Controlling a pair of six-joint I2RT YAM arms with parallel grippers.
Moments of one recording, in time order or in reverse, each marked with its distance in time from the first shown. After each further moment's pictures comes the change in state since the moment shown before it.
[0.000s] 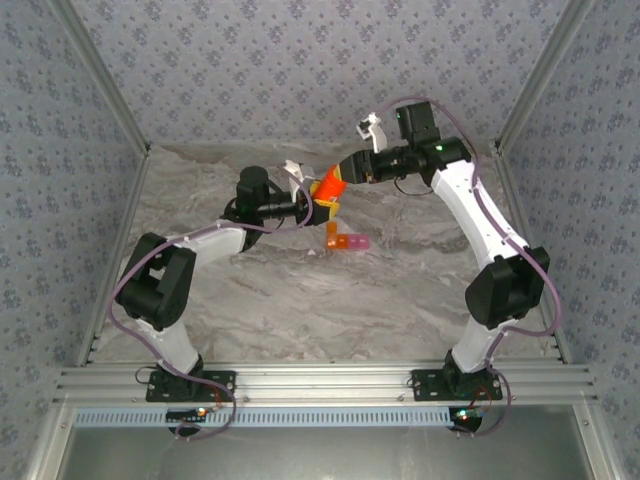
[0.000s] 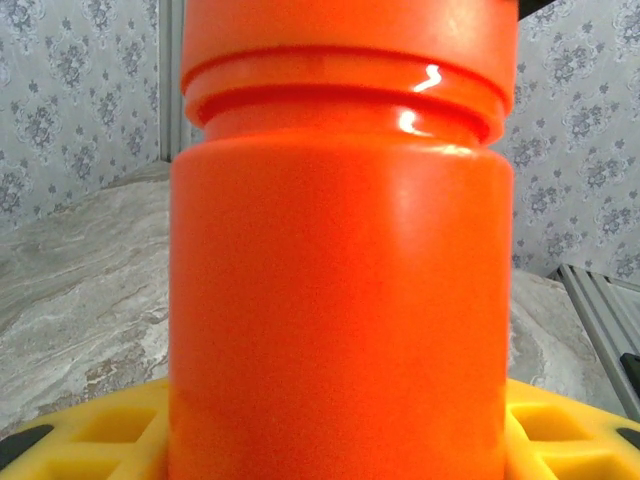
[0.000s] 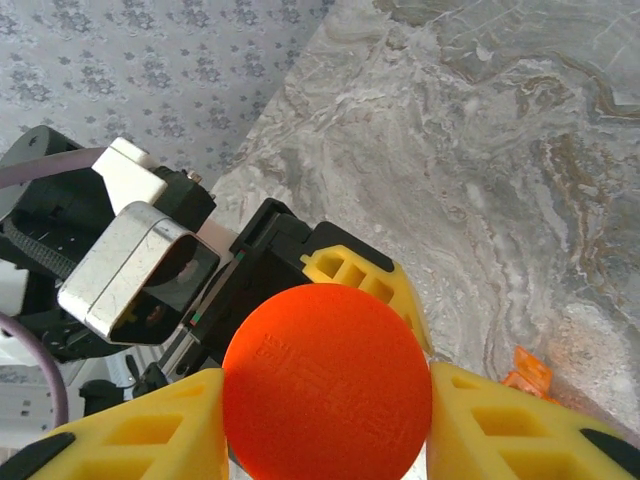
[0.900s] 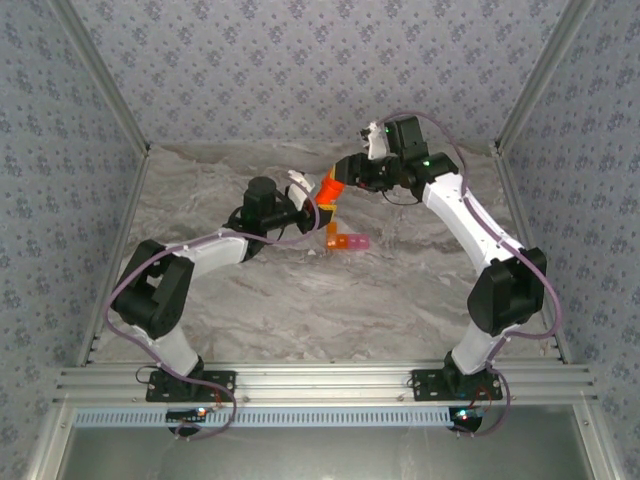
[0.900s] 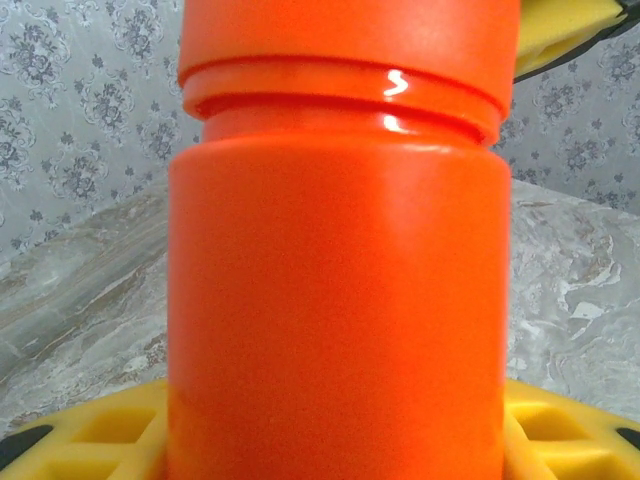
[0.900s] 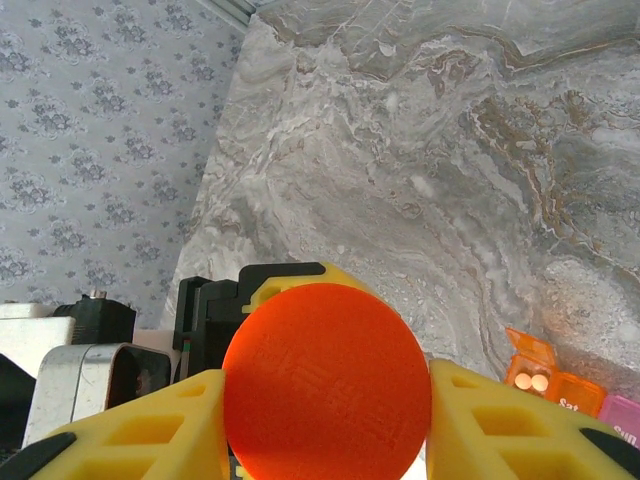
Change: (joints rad) left arm -0.062 -0.055 -0.071 -0.102 -0.346 0.170; right arm 0.050 -0.043 -0.169 0.197 0.186 0.348
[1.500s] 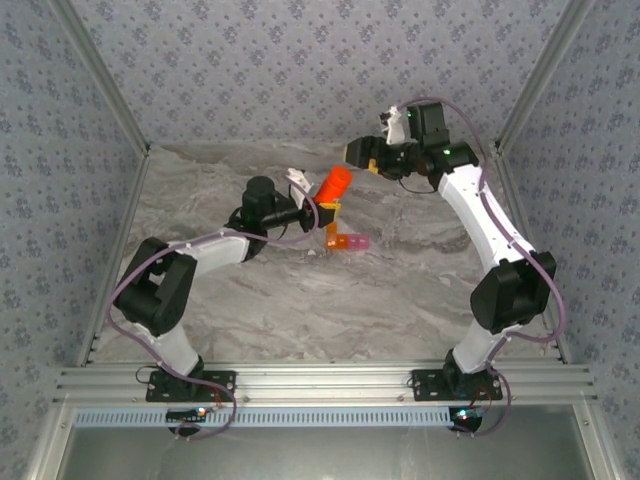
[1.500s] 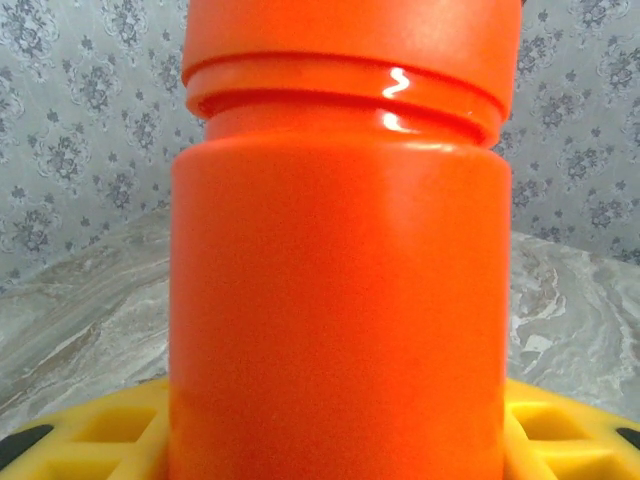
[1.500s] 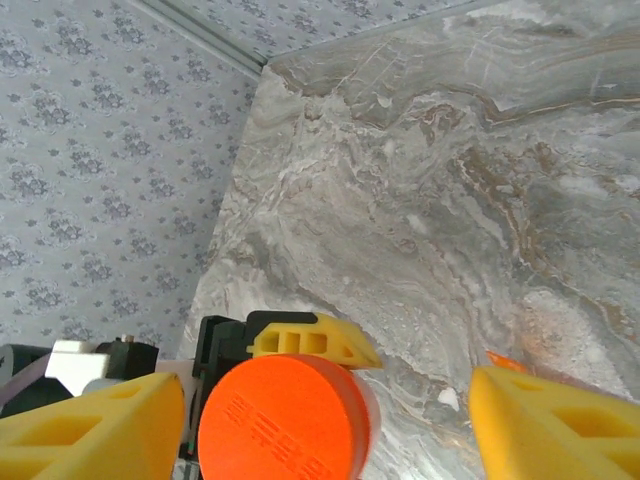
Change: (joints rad) left arm 0.015 0.022 0.000 0.120 0.119 -0.071; right arm -0.108 -0.001 0.097 -0.063 -0.069 -0.026
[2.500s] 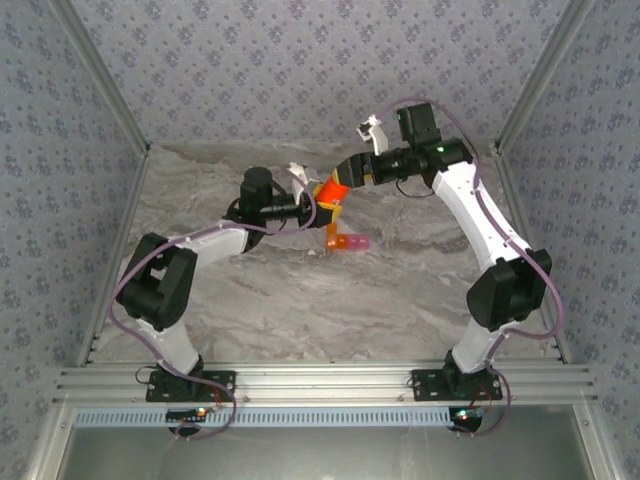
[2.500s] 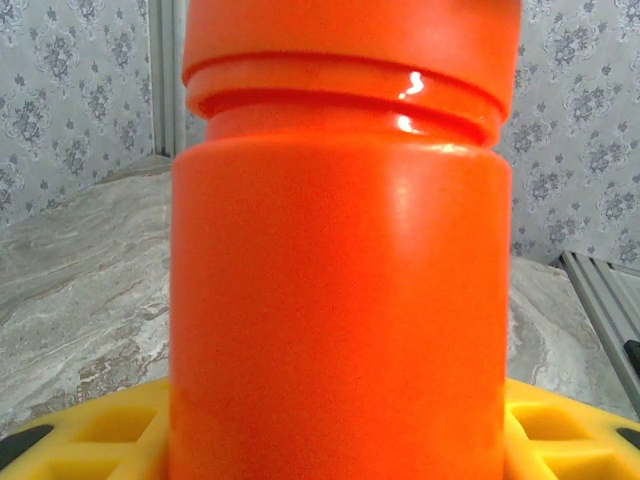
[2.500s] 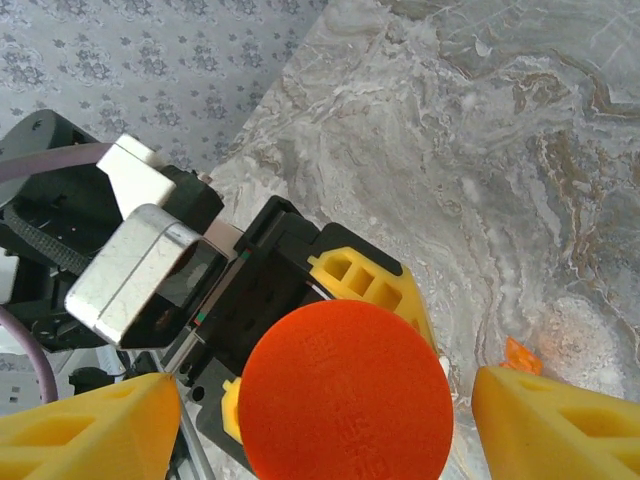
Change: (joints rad) left arm 0.029 0.035 0.077 -0.053 0.221 -0.058; right arm 0.050 0.028 0.060 -0.160 -0.127 -0.374
